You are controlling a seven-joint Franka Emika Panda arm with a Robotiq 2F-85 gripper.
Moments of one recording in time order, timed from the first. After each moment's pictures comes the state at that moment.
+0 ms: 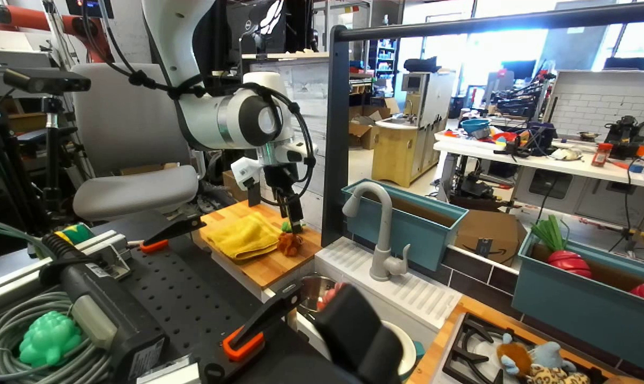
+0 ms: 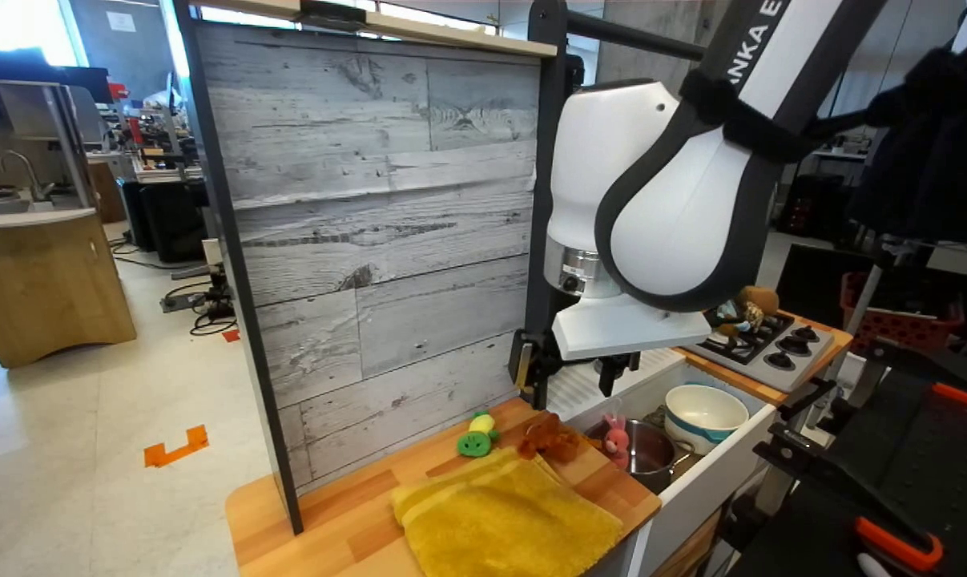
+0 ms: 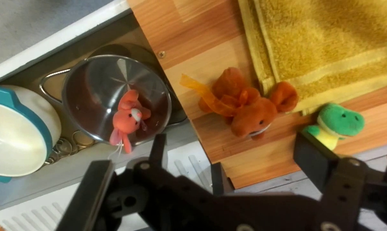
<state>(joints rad) 0.45 0.82 -0.17 -2.03 -0.04 2.90 0.75</state>
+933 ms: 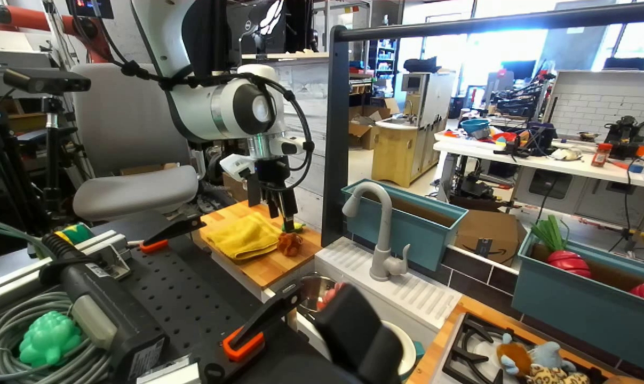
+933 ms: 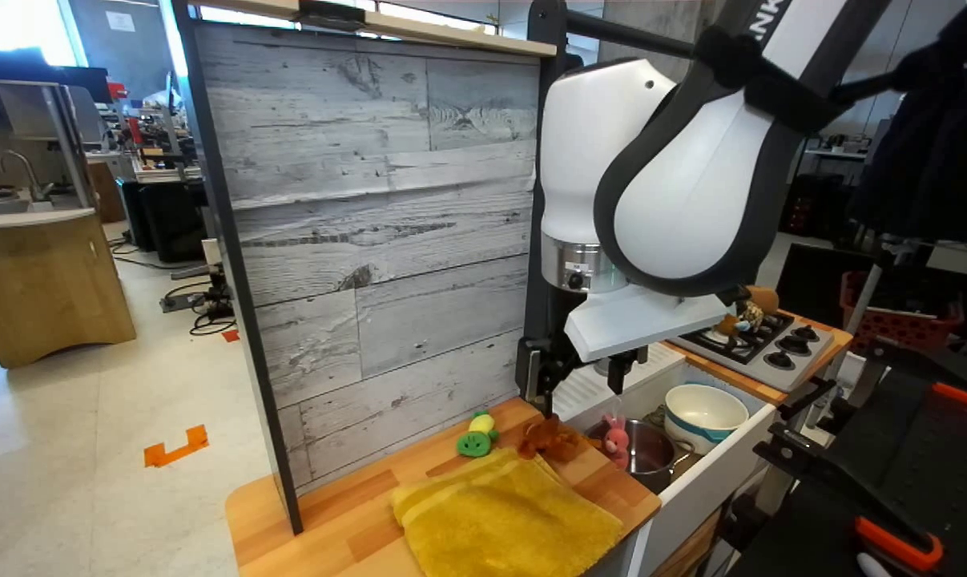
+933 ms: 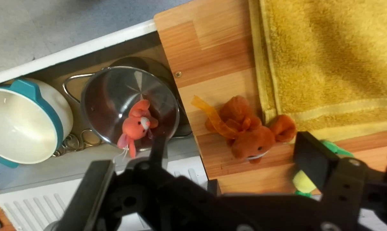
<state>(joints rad) 0.50 0.78 -0.19 -2.05 -0.08 2.80 0.67</state>
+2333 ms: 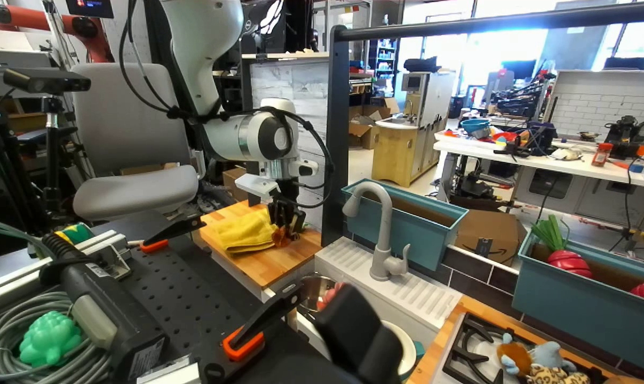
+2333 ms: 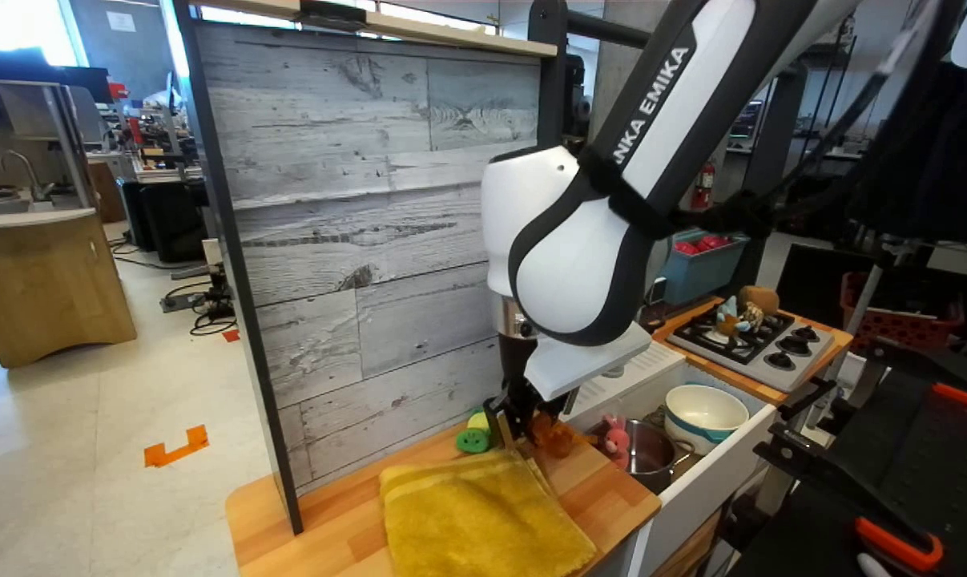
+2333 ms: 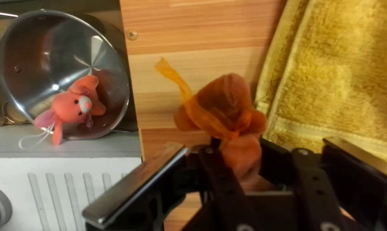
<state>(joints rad) 0.39 1.02 -0.08 -1.72 -0.07 2.66 0.41</state>
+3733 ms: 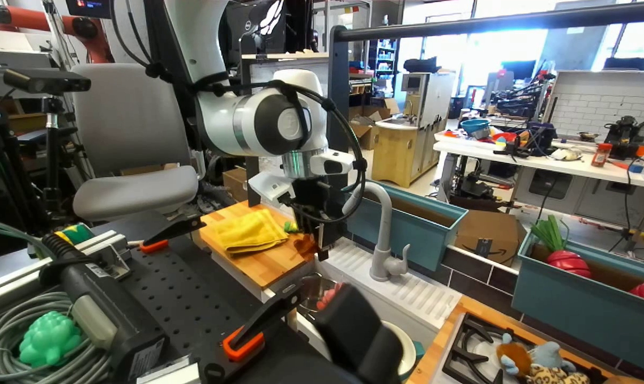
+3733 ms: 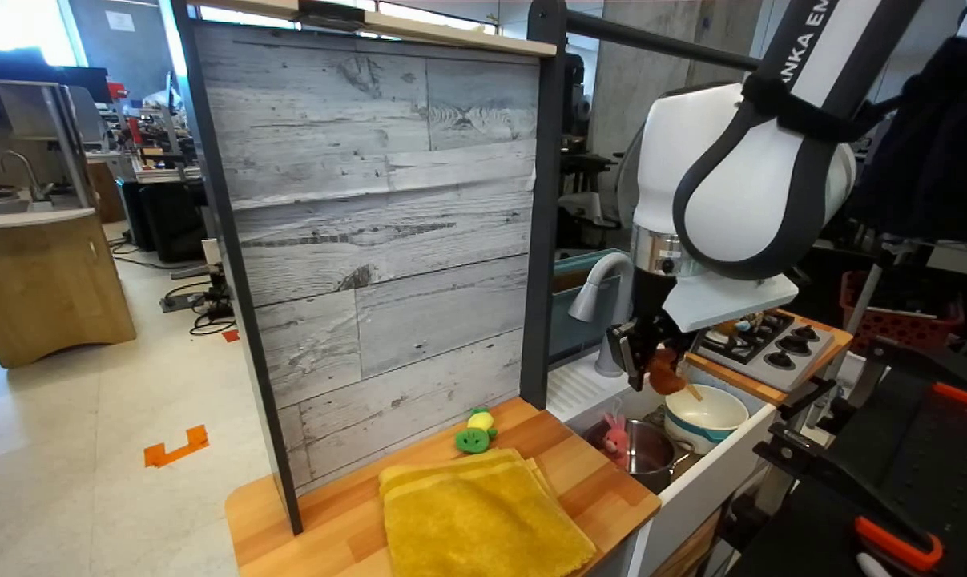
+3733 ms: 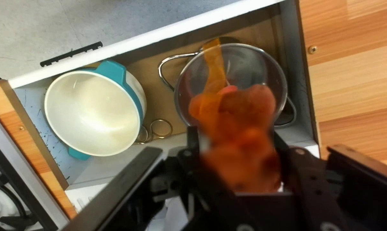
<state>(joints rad) 0.33 0.76 -0.23 -2.16 -0.02 2.92 0.42</state>
